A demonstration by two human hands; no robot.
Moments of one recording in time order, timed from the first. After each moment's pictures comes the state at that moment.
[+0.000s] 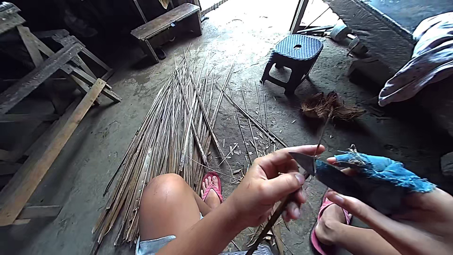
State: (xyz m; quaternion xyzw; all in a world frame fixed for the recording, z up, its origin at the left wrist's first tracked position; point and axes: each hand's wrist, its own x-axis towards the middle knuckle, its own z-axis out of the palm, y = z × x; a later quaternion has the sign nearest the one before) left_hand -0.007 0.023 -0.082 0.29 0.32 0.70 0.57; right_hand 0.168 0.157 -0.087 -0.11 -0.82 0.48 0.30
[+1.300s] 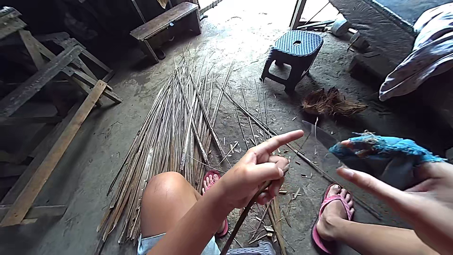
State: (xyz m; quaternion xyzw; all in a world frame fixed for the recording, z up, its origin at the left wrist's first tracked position) left_hand -0.031 0.024 -0.078 0.34 0.36 0.62 0.61; right_hand 0.168 0.163 -0.075 -0.26 -0.76 0.50 0.31
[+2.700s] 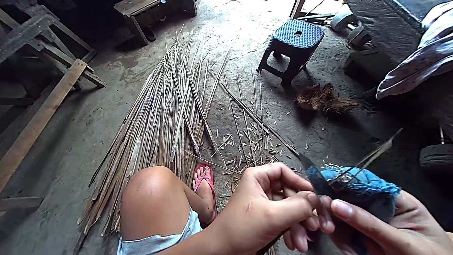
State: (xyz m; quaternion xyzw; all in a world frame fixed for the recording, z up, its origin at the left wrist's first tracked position) left_hand 0.010 0.001 -0.067 0.22 0.41 0.67 0.57; right_hand 0.161 0.125 -0.076 -0.12 -0.56 0.80 0.18
